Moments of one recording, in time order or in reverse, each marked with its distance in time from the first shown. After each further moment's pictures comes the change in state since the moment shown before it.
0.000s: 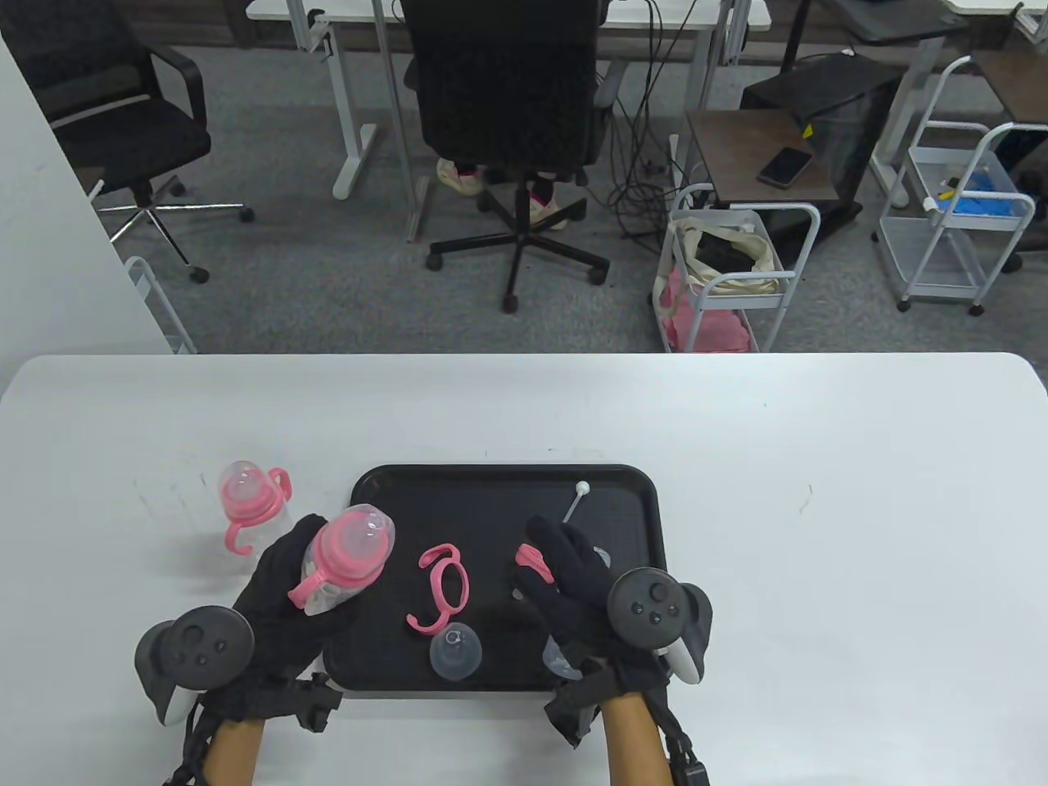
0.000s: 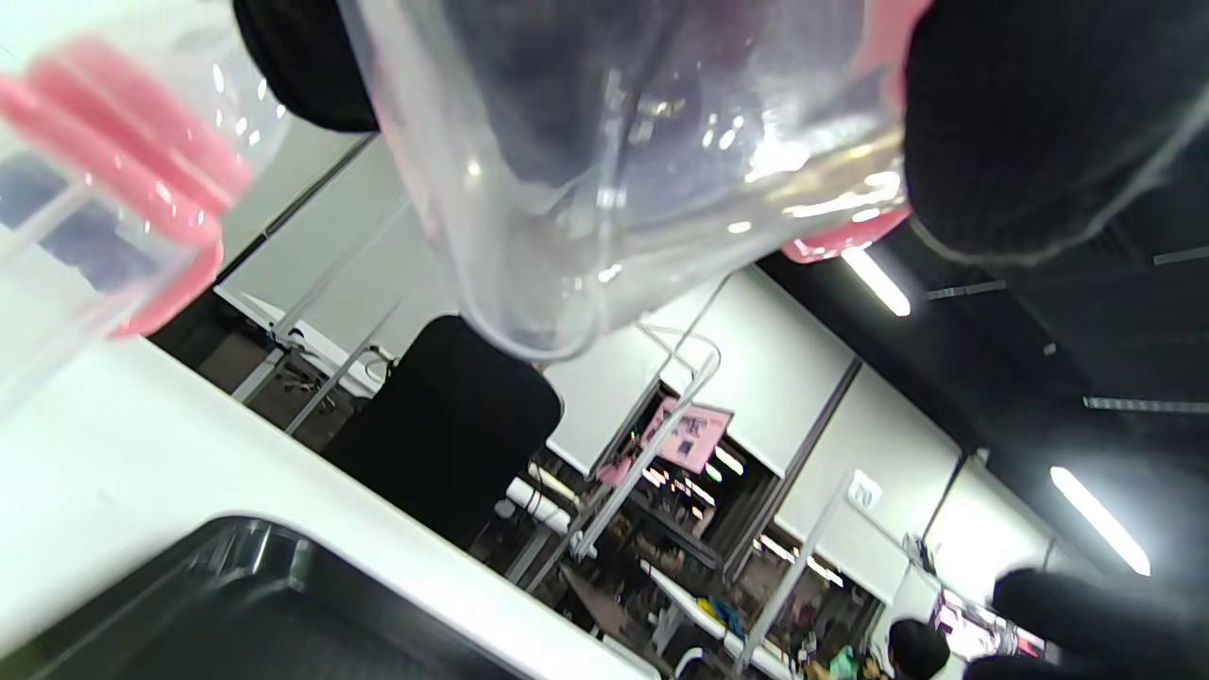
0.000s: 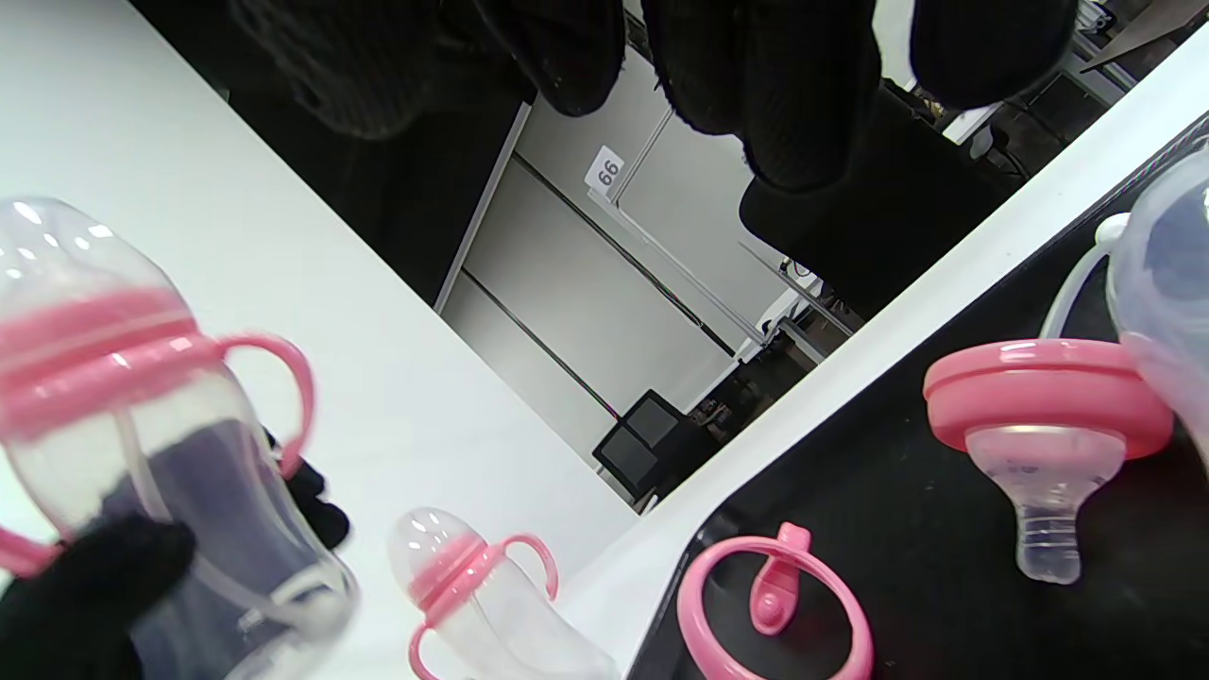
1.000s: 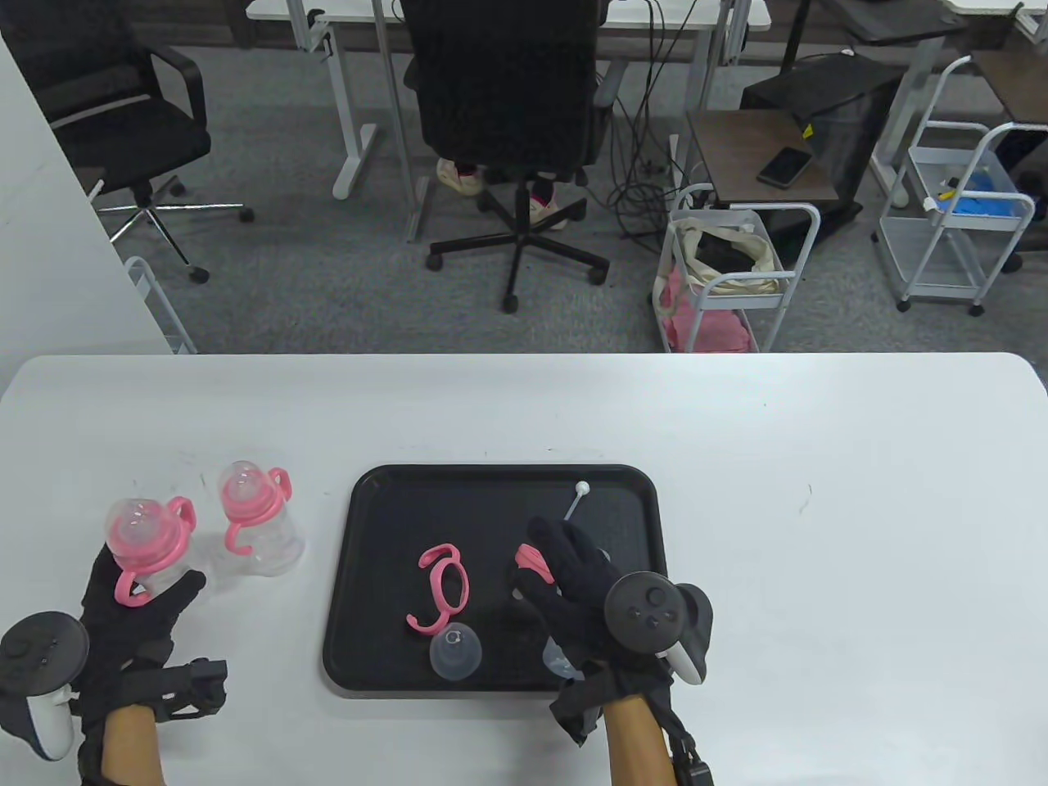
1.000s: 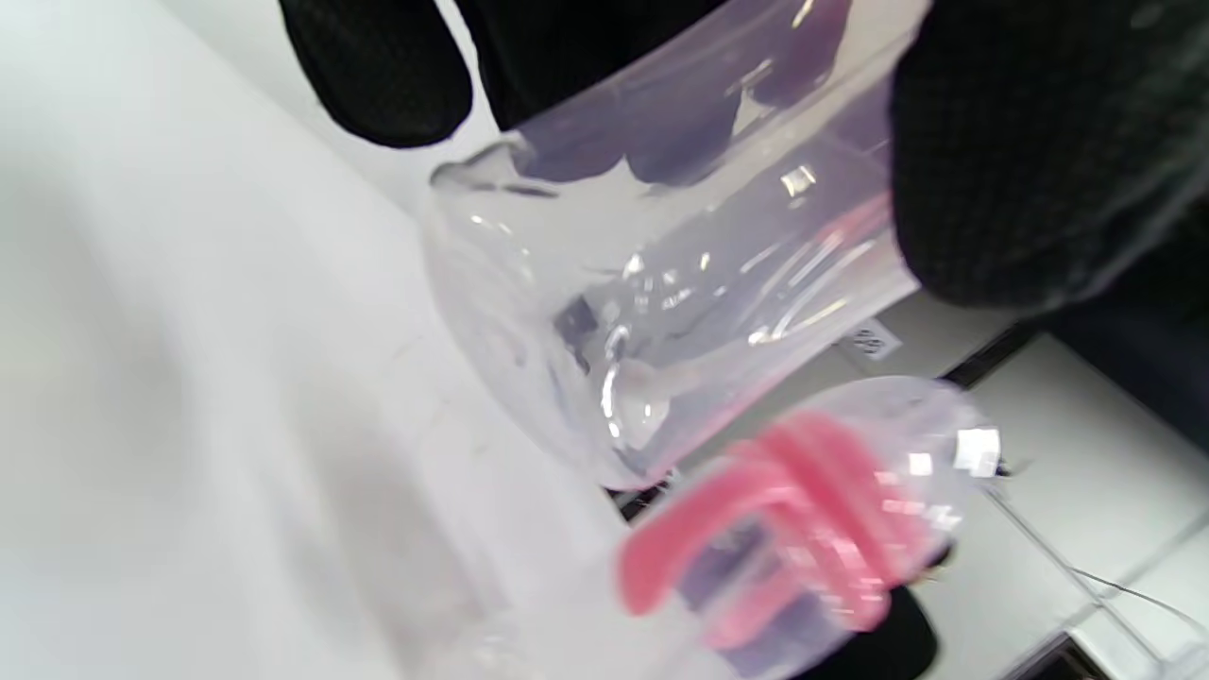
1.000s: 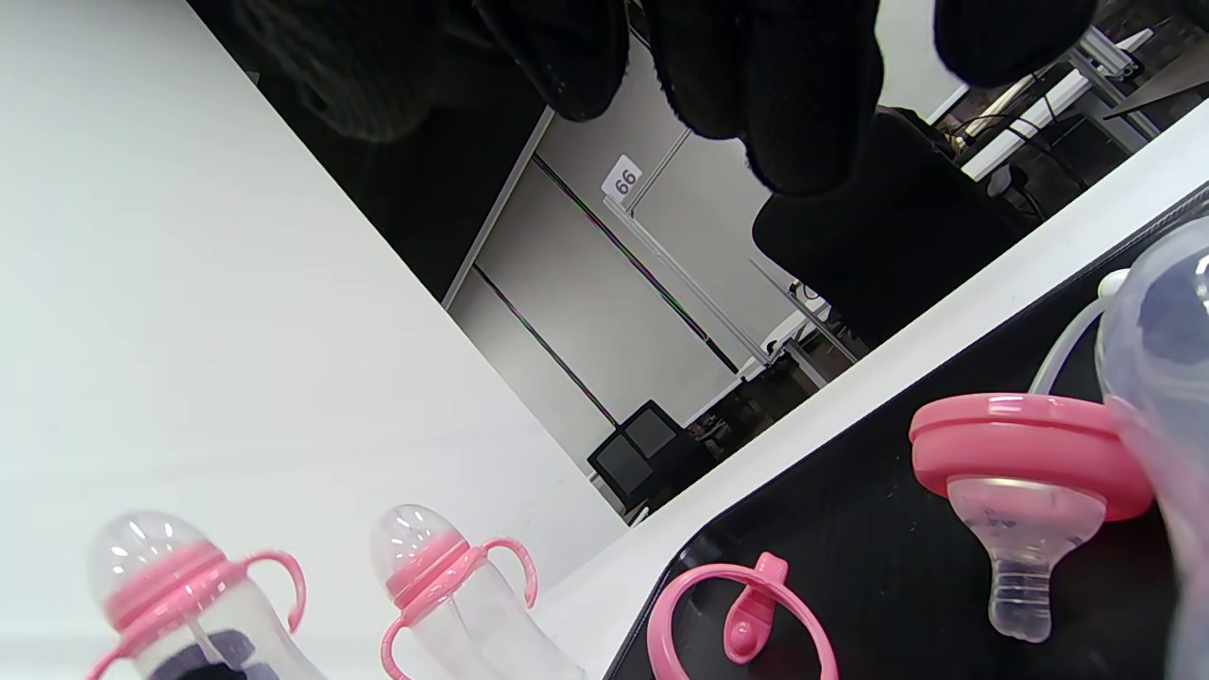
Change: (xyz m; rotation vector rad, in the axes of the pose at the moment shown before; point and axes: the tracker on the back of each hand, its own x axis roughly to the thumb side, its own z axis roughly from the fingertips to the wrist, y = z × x) left_hand -0.134 0.061 0.044 0.253 0.672 0.022; right_hand 0.001 -0.004 0.001 -0.022 -0.034 0.056
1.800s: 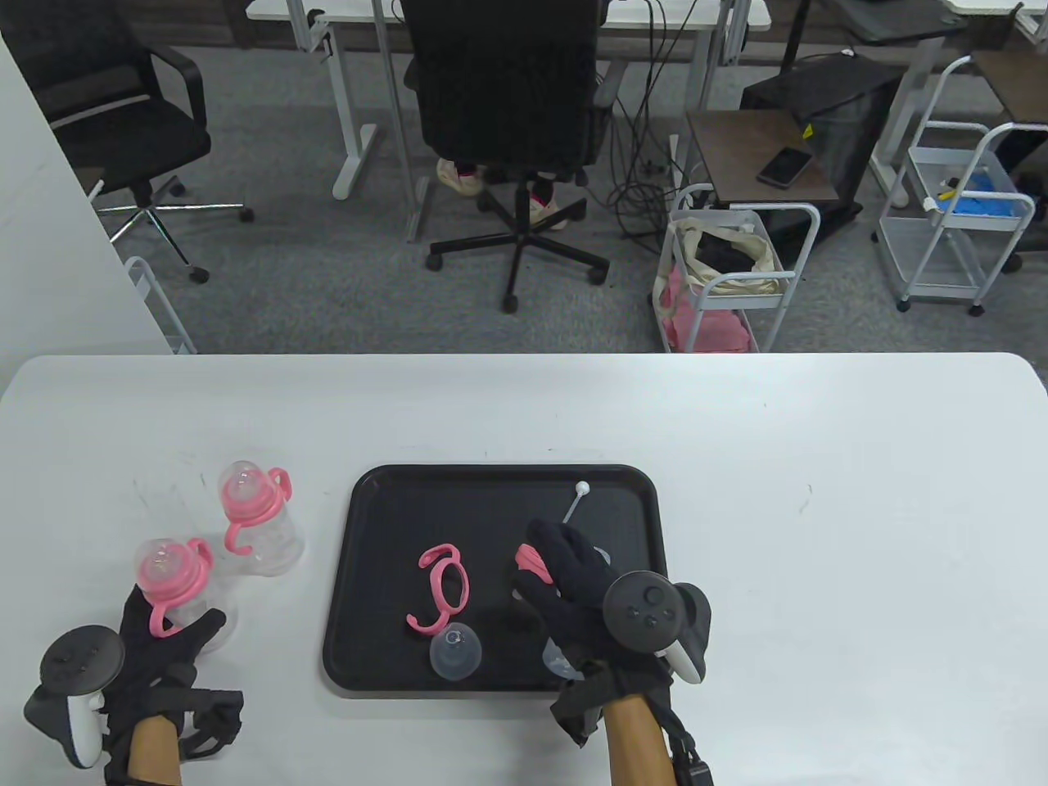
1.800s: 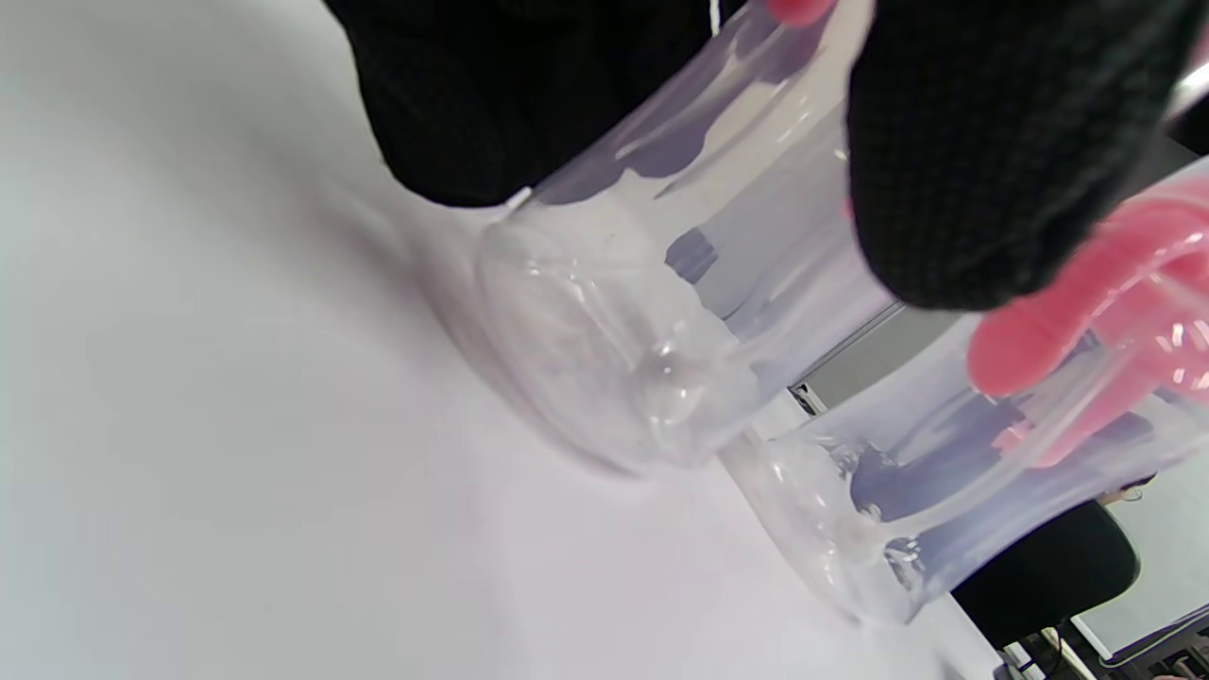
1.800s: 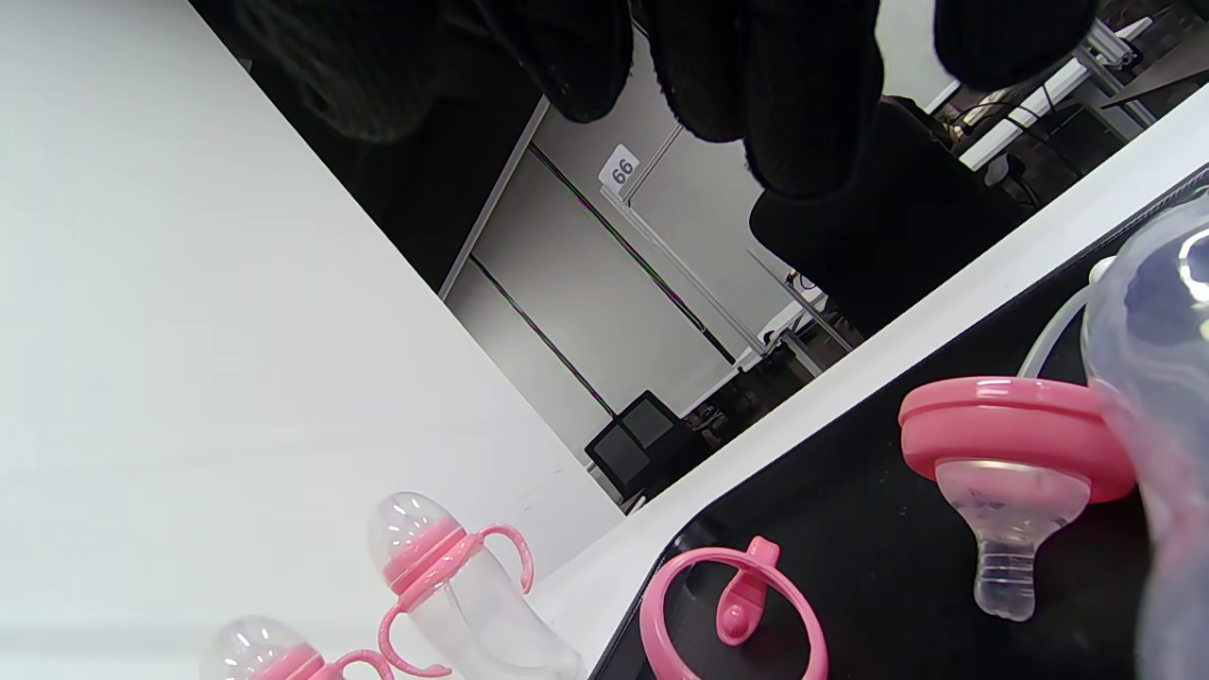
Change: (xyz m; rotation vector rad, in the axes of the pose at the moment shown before) left_hand -0.053 -0.040 0.001 -0.139 0.175 -0.105; right_hand 0.000 0.000 0.000 0.017 0.005 0.001
